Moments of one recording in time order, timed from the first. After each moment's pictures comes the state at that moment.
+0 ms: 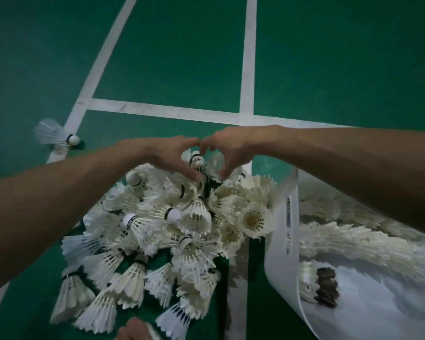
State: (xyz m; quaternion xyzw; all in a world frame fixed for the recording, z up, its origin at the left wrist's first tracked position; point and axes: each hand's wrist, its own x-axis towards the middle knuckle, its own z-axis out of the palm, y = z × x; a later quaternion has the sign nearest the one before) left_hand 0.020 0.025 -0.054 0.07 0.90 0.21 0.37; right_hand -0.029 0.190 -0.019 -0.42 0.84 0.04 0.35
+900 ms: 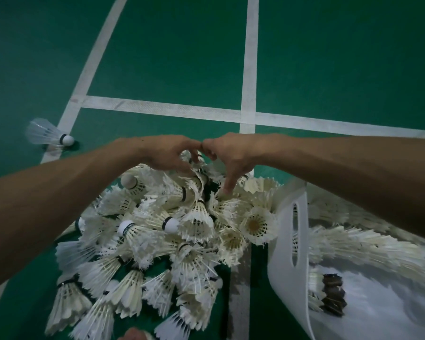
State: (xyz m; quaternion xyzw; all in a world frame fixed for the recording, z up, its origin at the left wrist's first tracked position) left_hand 0.012 0.024 -0.057 0.14 0.89 0.25 0.35; right_hand -0.032 0.195 -0.043 -0.40 0.83 0.00 0.38
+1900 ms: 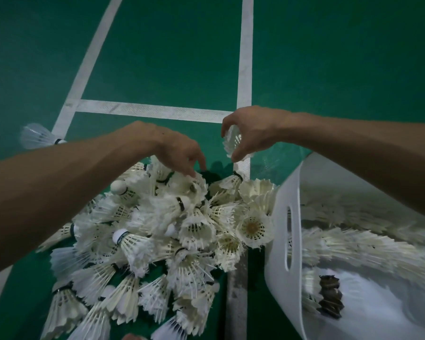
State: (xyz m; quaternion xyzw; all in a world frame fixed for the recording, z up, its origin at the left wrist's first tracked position) left_hand -0.015 0.048 -0.047 0.22 0.86 0.02 0.45; right_hand -0.070 0.226 -0.020 -0.33 0.89 -0.07 0.31
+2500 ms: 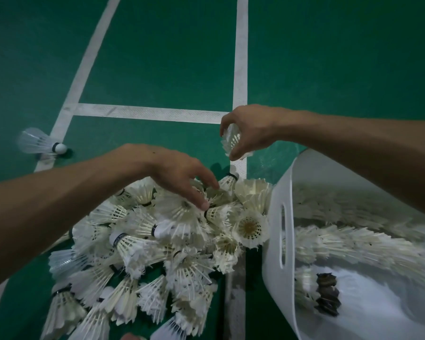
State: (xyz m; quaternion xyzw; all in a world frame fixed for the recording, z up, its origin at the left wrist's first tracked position) left_hand 0.023 0.072 -0.022 0.21 0.84 0.11 0.49; right_hand -0.068 0.233 -0.012 -0.32 0.89 -0.10 0.31
